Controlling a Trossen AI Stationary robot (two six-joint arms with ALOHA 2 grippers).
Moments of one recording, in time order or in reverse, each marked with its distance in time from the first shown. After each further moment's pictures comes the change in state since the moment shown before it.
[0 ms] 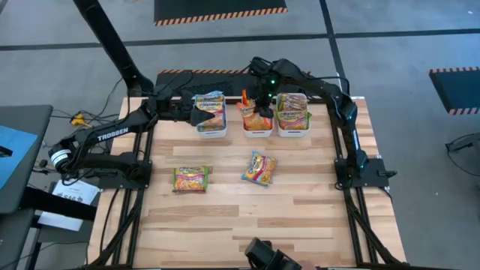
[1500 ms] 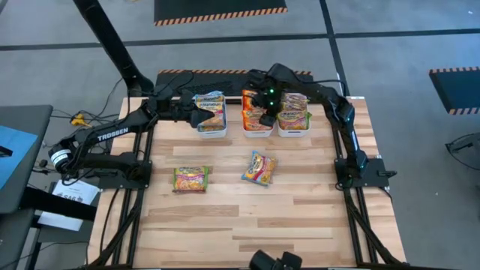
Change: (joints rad) left arm 0.000 0.000 -0.001 -0.008 -0.040 0.121; right arm 0.056 0.014 0.012 -0.348 0.231 0.465
